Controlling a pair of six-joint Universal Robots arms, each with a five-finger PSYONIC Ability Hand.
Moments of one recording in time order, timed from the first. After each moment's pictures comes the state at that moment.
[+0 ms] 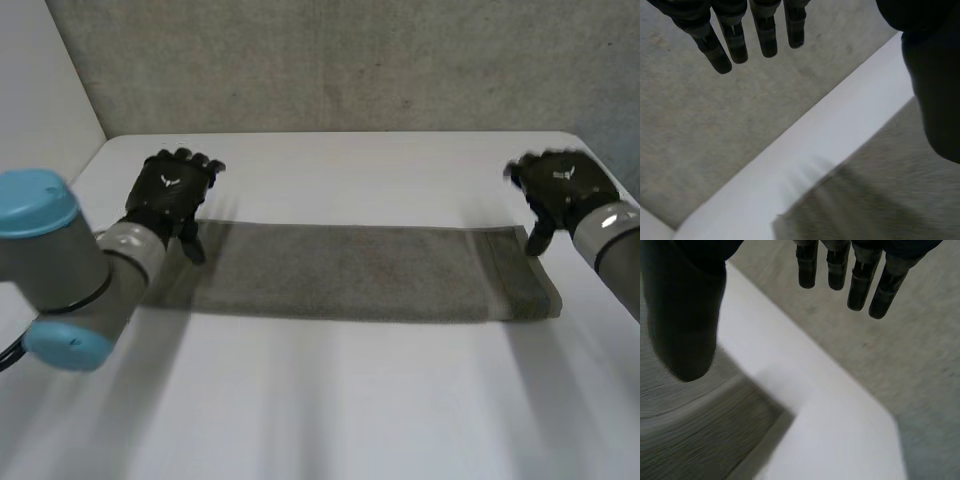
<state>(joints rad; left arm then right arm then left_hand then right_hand) 4.40 -2.02 -1.55 3.50 -1.44 3.51 1.73 -1.24 1.51 -0.04 1.41 2.67 0.26 0.26 0.24 0.26 0.22 0.25 0.26 0.26 0.26 0.06</state>
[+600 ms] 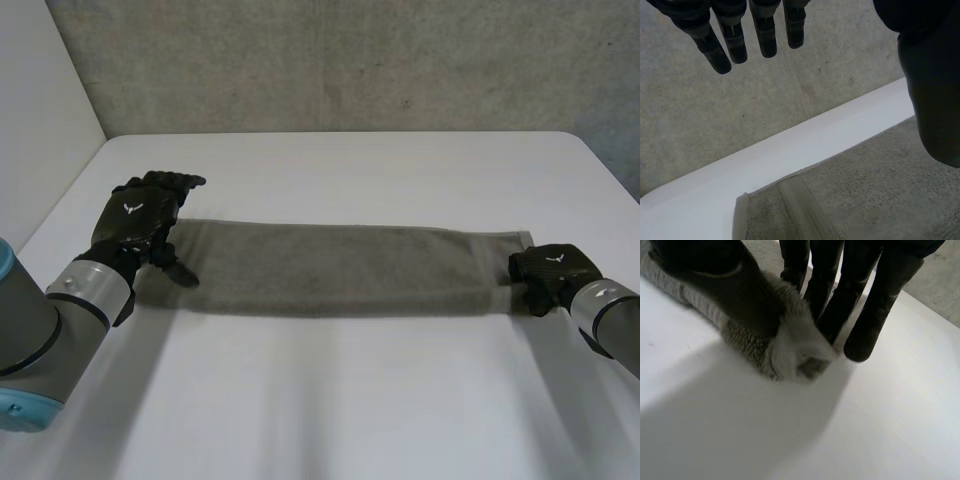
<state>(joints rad) 4.50 -1.83 -1.87 3.64 -1.34 3.23 1.59 -1.05 1.66 -0.13 1.30 2.65 0.26 0.26 0.24 0.26 0.22 1.30 1.30 1.28 1.30 1.12</state>
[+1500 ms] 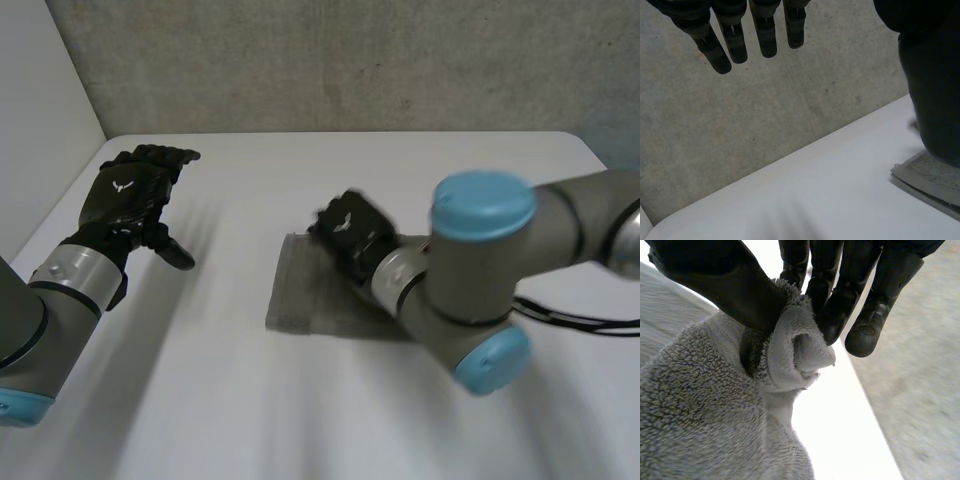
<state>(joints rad) 4.49 -1.75 -1.87 3.64 -1.35 3.23 2.24 -0.90 1.20 -0.07 1.40 2.40 0.26 0.26 0.24 0.26 0.22 1.32 1.31 1.34 1.34 1.16</state>
